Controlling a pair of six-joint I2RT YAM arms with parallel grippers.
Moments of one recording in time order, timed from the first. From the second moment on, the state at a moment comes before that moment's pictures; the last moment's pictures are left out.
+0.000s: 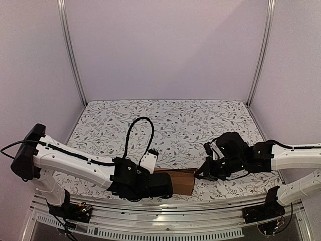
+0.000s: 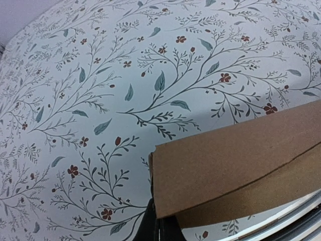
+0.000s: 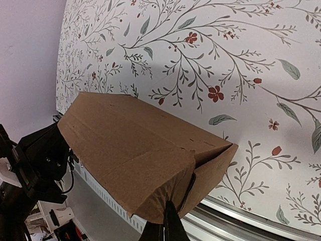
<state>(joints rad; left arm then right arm) -1.48 1.72 1.15 -0.78 -0.77 -1.02 1.03 1.18 0.69 -0.31 -0.18 1.10</state>
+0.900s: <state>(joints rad) -1.48 1.74 1.18 -0.81 -0.76 -1.02 1.34 1.24 0.73 -0.43 0.27 1.11</state>
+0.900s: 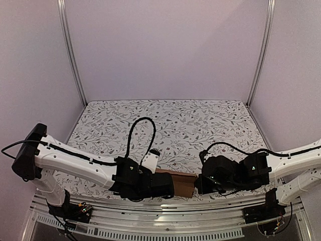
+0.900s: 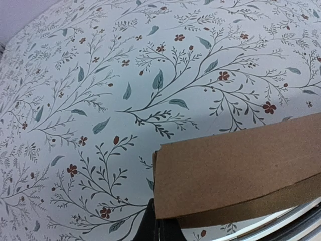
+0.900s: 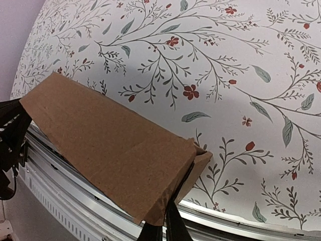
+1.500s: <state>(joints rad) -1.49 1.76 1.21 -0.81 -0.73 -1.02 1.40 1.18 0.77 -0.53 0.35 0.99</state>
